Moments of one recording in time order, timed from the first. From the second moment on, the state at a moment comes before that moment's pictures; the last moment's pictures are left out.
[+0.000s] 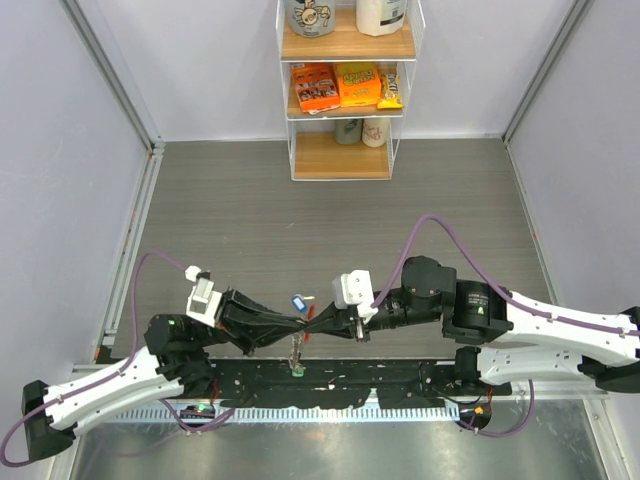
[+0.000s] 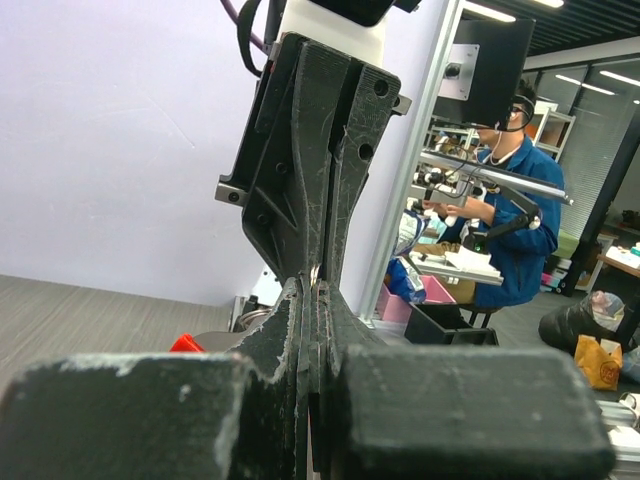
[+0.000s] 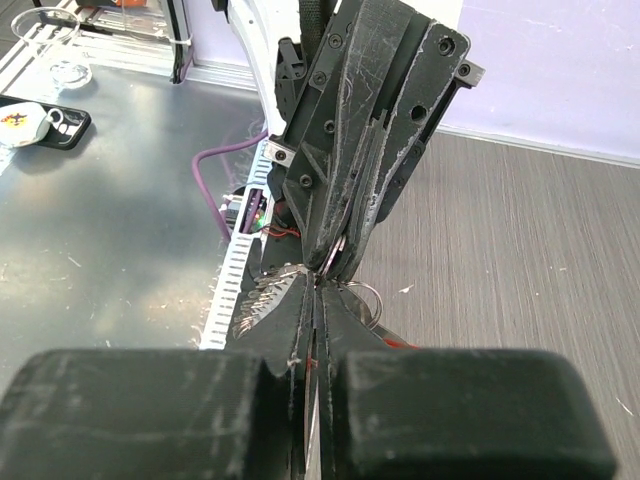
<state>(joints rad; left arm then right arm) -1.07 0.40 0.24 0.80 0.40 -0.55 1.35 0.96 1.05 -0.21 -0.31 -0.16</state>
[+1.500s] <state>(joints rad) -1.07 0.31 0.43 0.02 0.26 -0.44 1.37 0.75 0.82 -0.46 -0.45 -0.47</state>
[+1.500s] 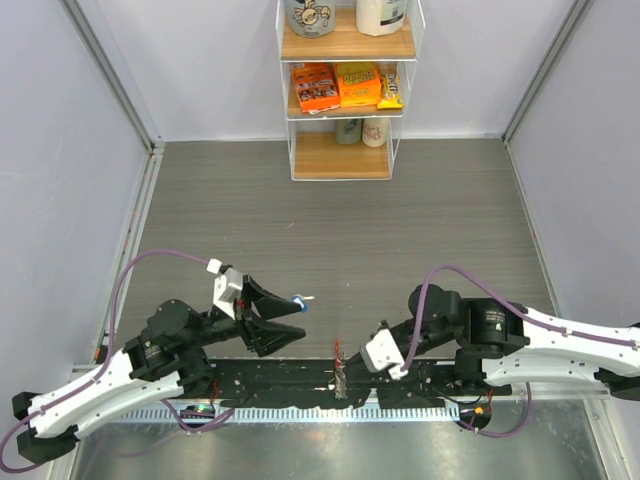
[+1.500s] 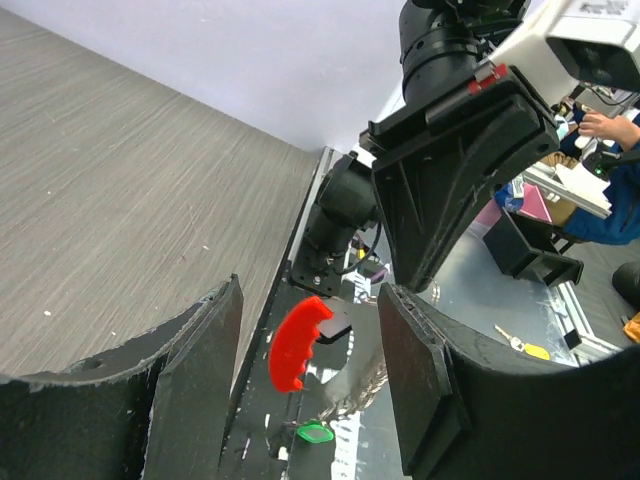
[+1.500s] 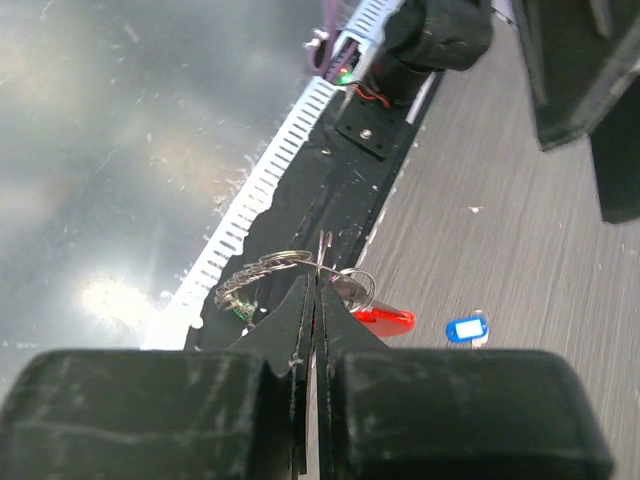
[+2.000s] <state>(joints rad) -1.07 0.29 0.37 0.00 0.29 -0.39 1.37 0.80 0.87 -0.64 -0.70 -0.88</state>
